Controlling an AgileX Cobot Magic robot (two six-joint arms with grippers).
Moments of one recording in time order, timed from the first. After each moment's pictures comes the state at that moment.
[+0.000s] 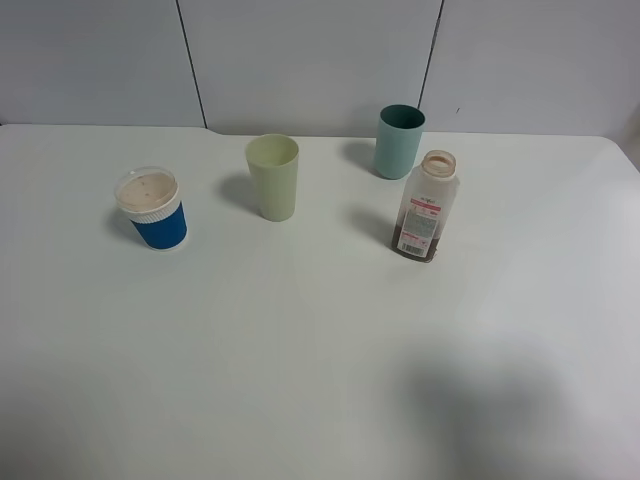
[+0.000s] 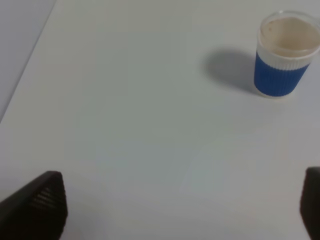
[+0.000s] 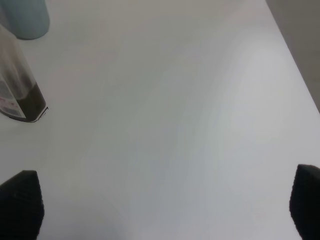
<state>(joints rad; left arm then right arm) 0.06 0.00 -0.51 0.06 1.05 0.00 -0.11 0.00 -0.50 0.01 1.06 -0.08</state>
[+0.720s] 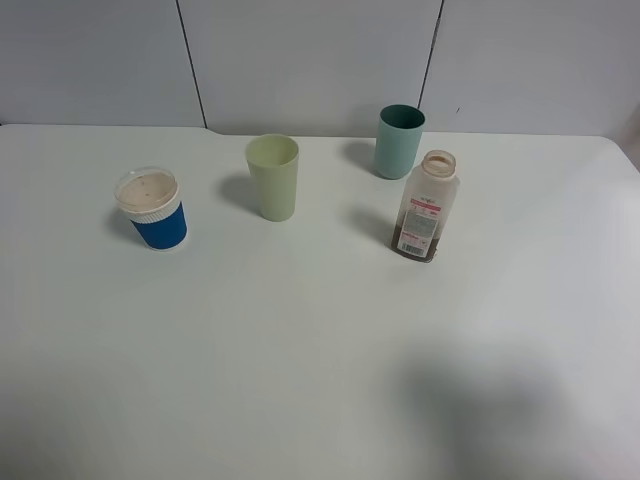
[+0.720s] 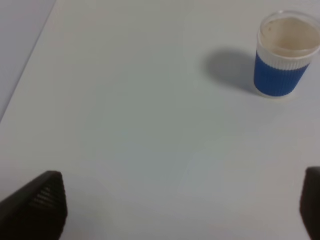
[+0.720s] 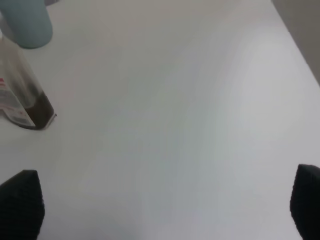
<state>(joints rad) 0.06 0.00 -0.51 0.06 1.05 0.00 -0.11 0.01 -0.50 0.02 1.05 0.00</state>
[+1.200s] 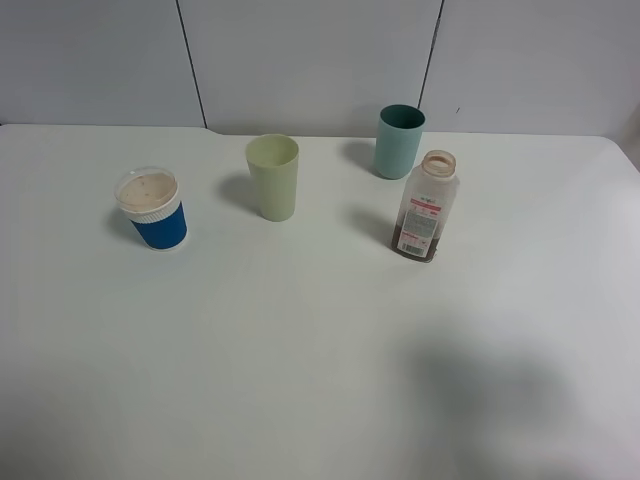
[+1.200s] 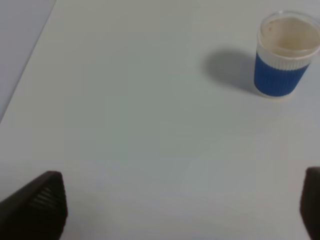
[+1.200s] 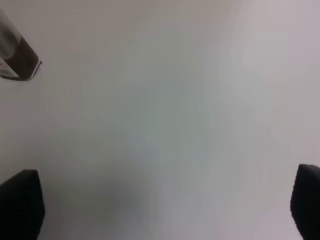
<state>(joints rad) 0.06 0.00 -0.51 0.06 1.05 0.00 -0.11 0.28 -0.51 0.02 1.04 0.03</state>
